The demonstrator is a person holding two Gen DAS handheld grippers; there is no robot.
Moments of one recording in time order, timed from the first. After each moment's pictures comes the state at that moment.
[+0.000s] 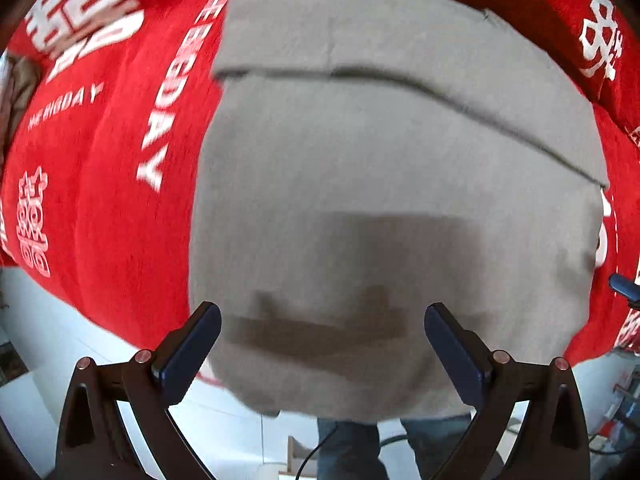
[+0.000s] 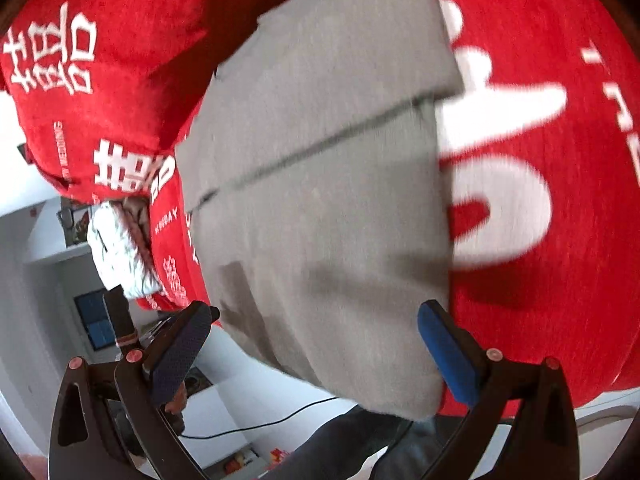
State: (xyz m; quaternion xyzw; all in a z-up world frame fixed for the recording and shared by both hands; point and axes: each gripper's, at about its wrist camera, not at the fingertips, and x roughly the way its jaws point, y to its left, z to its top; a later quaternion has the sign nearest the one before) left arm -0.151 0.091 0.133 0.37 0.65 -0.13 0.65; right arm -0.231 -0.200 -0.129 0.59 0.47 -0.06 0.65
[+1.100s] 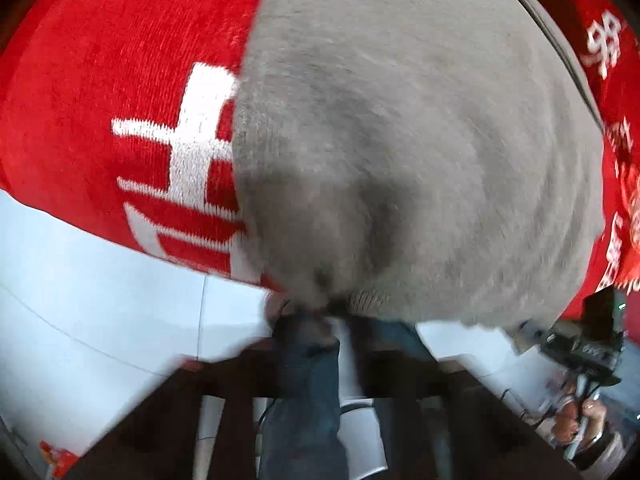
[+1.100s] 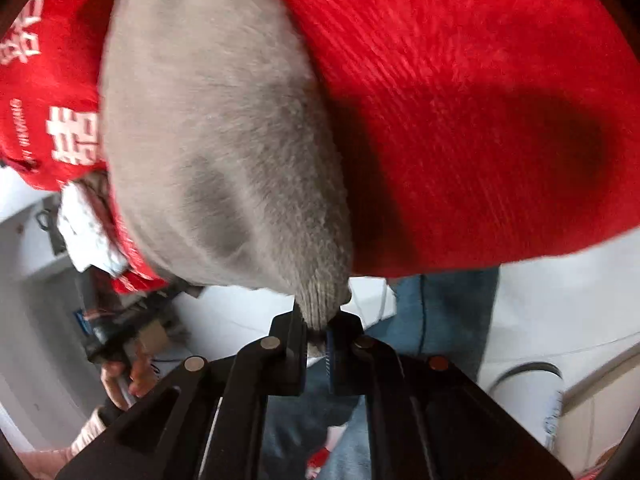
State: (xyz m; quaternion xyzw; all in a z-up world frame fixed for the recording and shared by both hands) left arm -0.205 0.273 0.100 0.25 0.71 -0.18 0.63; right arm -0.335 -0.044 -0.245 0.64 0.48 -0.08 0.60
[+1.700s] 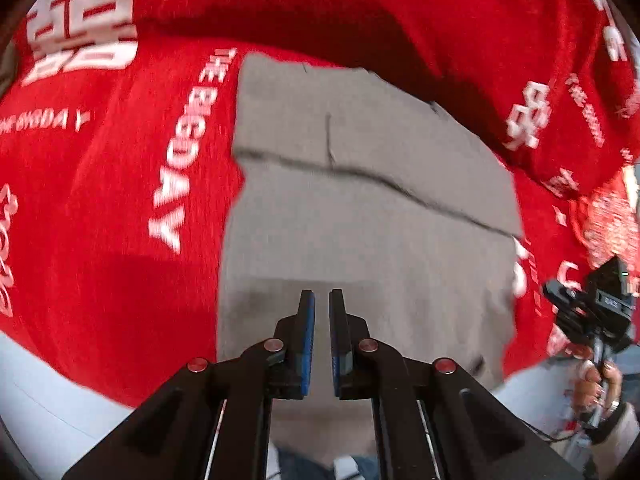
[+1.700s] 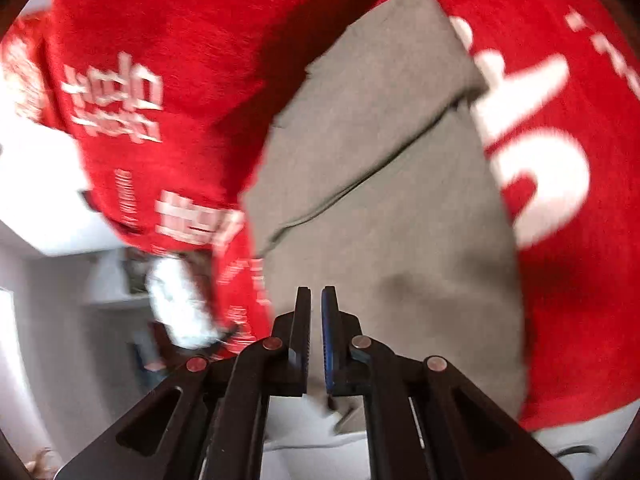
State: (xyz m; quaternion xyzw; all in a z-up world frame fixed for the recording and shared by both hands) left arm -0.106 0.131 0.247 0.24 0.59 -0.29 0.71; right arm -0.272 -0.203 -0.103 0.65 0.26 -0.11 0.71
